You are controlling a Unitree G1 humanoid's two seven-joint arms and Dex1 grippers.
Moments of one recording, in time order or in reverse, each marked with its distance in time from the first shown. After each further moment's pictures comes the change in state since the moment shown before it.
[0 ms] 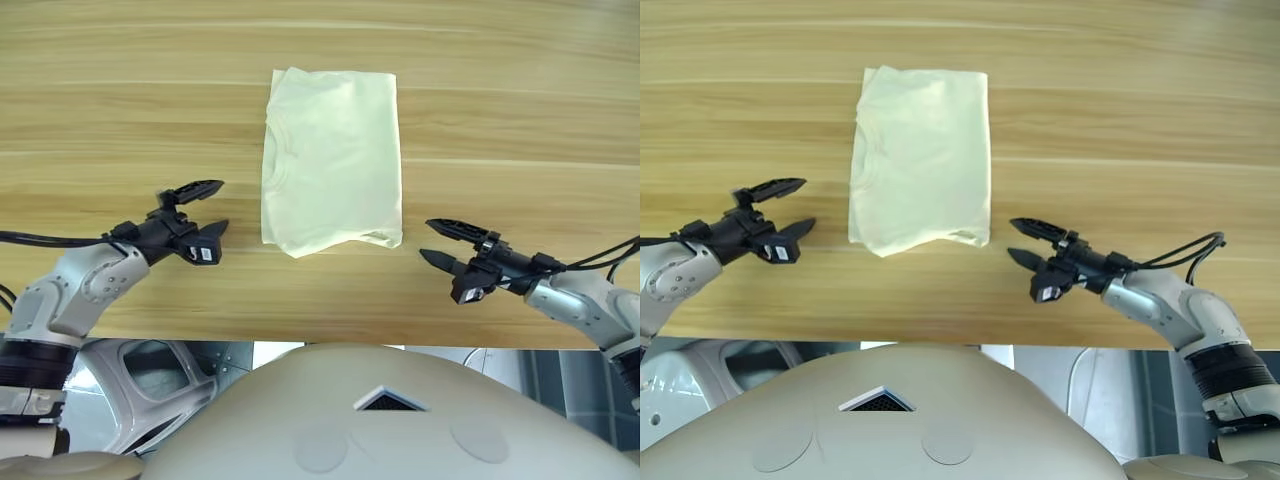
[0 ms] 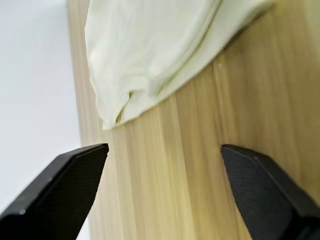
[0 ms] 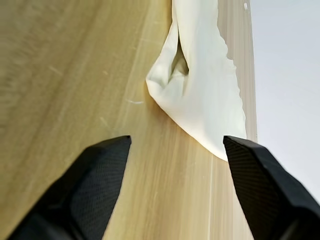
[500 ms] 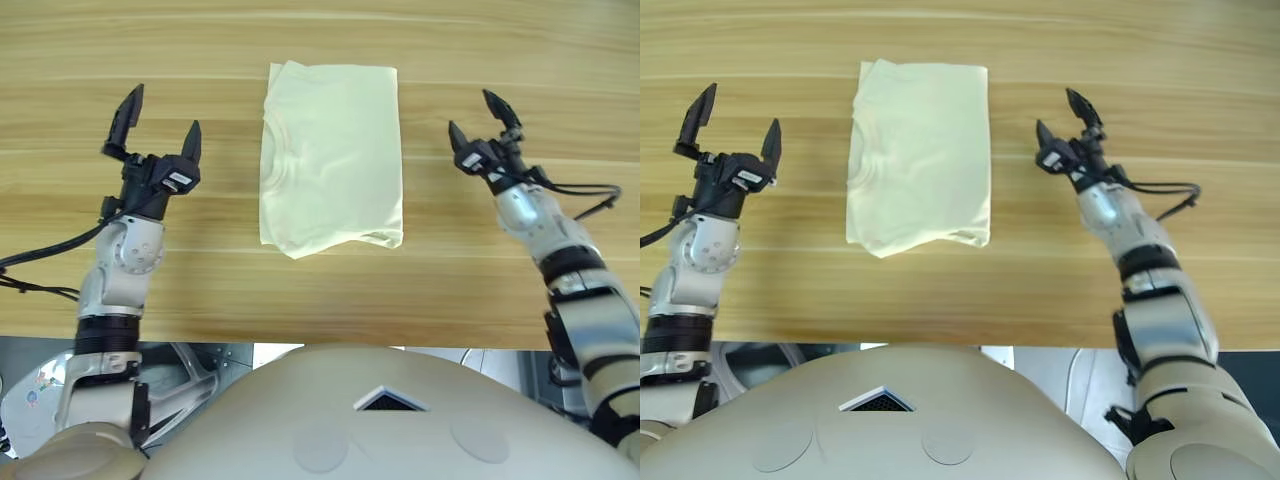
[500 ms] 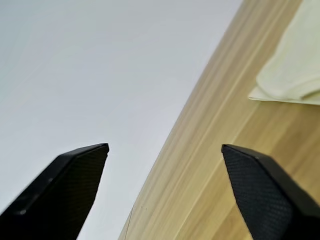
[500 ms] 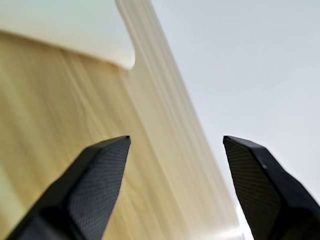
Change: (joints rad) left arm -0.073 -0.276 0.203 0.157 0.008 0.049 0.465; right arm -0.476 0.266 0.014 0.663 0.026 0.015 -0.359
